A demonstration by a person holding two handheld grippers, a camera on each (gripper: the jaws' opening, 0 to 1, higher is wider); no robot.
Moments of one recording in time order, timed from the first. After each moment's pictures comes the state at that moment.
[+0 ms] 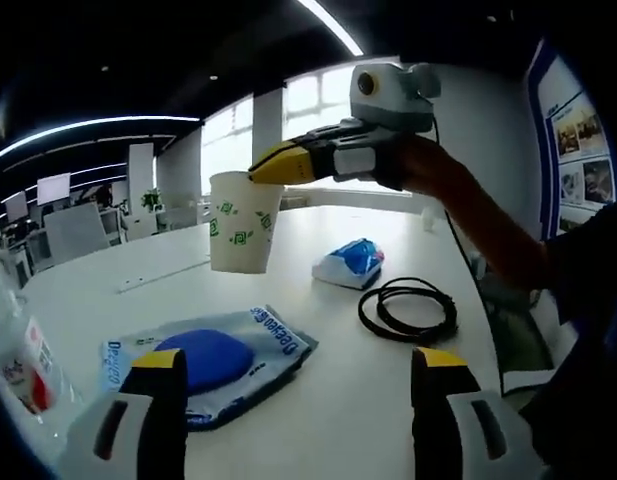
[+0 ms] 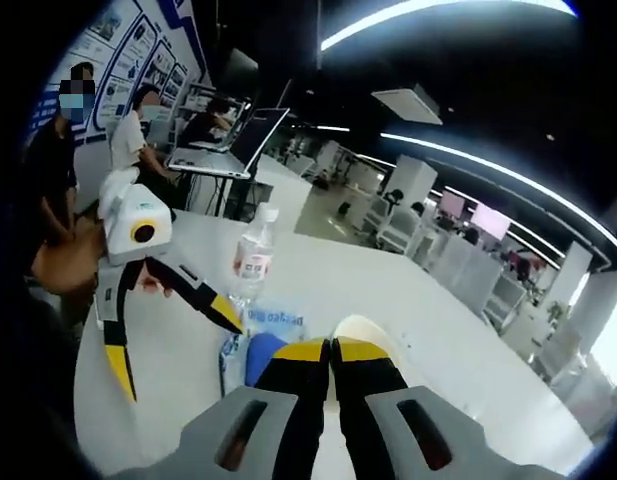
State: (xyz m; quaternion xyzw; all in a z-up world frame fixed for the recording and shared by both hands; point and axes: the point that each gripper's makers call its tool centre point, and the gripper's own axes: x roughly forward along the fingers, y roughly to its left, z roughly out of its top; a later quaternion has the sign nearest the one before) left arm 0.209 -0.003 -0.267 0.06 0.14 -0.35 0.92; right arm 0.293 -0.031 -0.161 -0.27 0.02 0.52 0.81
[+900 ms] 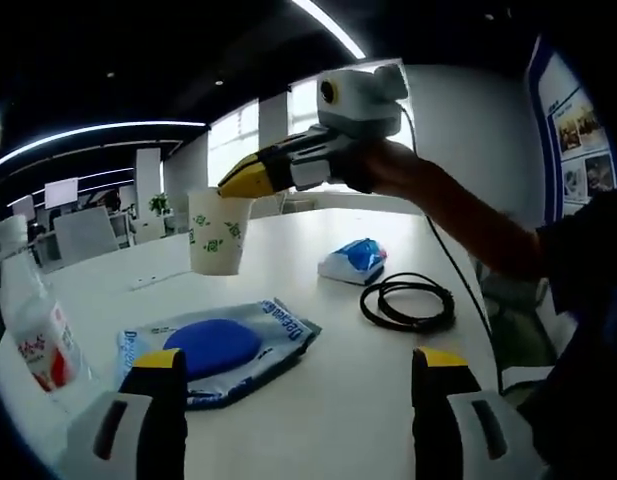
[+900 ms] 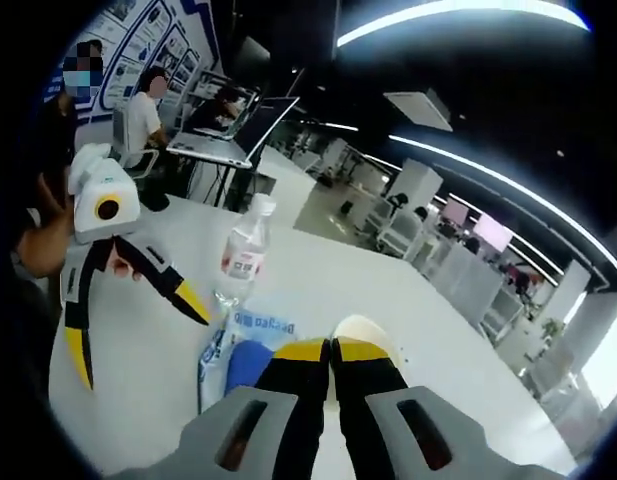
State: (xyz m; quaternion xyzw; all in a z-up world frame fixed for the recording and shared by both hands) left arm 0.193 0.013 -0.268 0.07 0.13 -0.33 0.93; right arm 0.315 0.005 -0.172 -0.31 0.01 0.52 0.80
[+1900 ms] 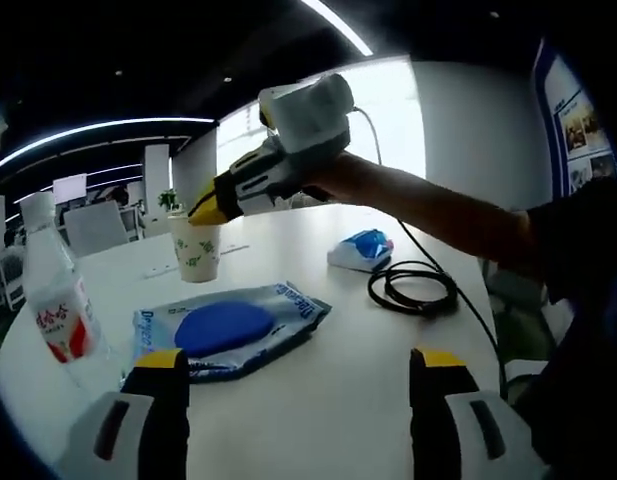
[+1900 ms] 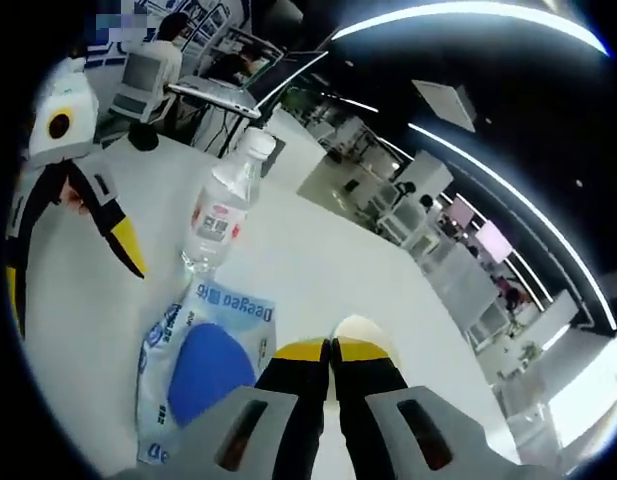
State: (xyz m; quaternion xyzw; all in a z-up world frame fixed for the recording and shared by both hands) left arm 0.184 0.036 -0.279 0.07 0.14 -0.31 0.94; right arm 0.353 0.050 -0.215 -0.41 0.00 0.49 0.77
